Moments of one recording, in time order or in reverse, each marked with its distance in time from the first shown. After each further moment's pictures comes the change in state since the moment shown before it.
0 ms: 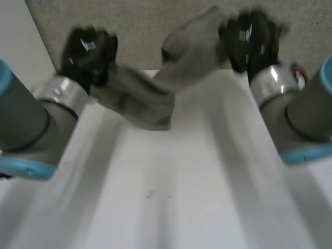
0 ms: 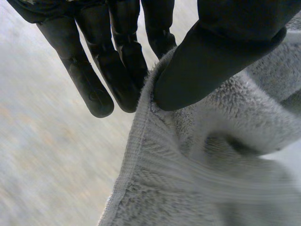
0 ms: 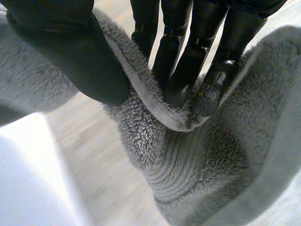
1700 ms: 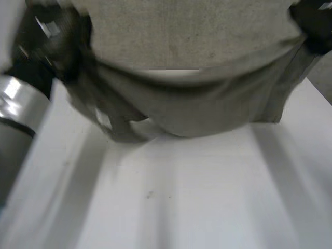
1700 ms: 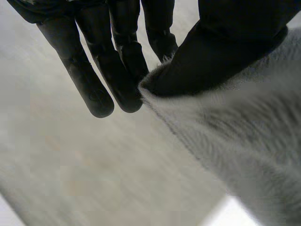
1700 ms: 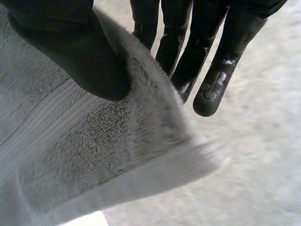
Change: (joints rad) left arm 0.025 0.366 -0.167 -0.025 0.003 0.040; right arm -0.351 -0.240 -0.147 0.478 -0.272 -0.032; left_hand 0.000 0.000 0.000 0.000 0.000; right_hand 0.016 0.000 -0.002 -0.002 0.017
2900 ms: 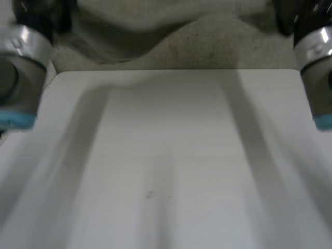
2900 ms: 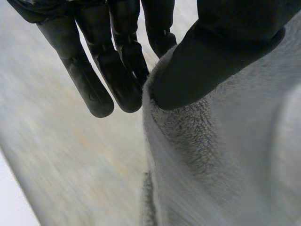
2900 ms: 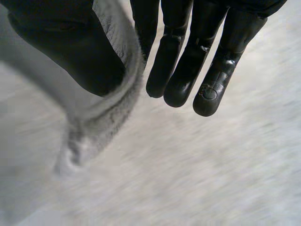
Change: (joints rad) left arm 0.129 -0.401 0.343 0.136 0.045 -0.115; right arm 0.182 0.229 0.011 -0.507 0.235 0.013; left_hand 0.010 0.000 0.000 0.000 0.004; right_hand 0.000 0.004 0.002 0.004 0.012
